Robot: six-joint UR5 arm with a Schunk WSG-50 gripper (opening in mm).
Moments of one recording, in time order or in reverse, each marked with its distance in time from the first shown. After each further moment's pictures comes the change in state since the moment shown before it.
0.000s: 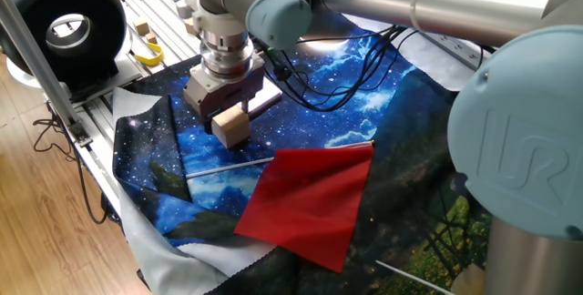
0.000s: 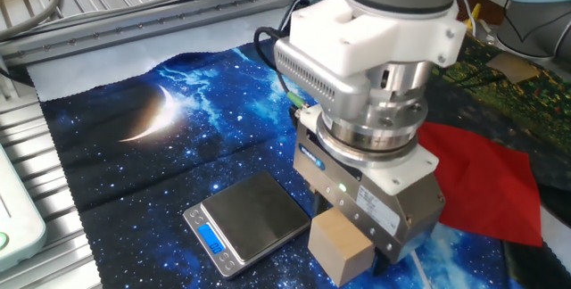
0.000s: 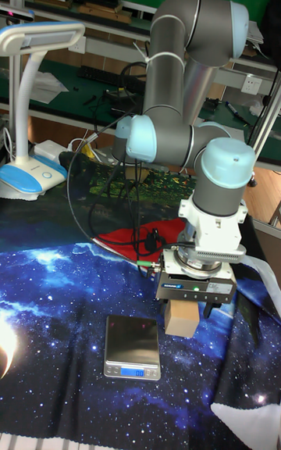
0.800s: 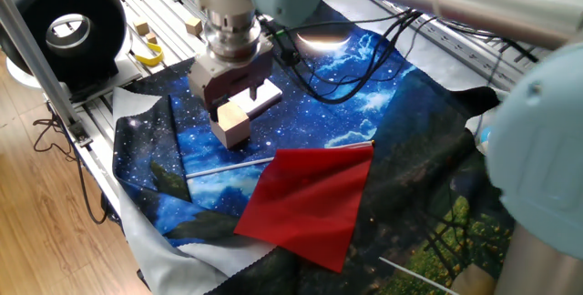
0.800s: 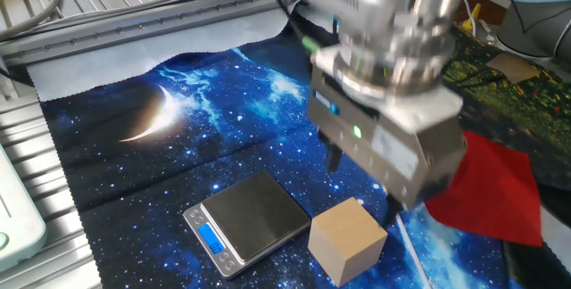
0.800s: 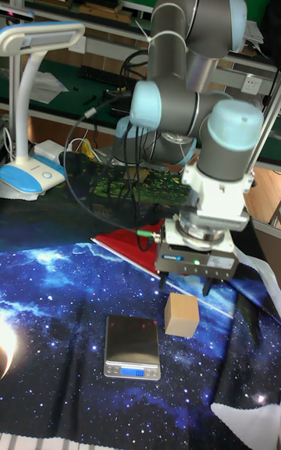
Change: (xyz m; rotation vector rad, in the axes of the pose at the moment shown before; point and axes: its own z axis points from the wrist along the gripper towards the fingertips) arm 0.013 -0.020 -0.058 0.042 -0.020 0.054
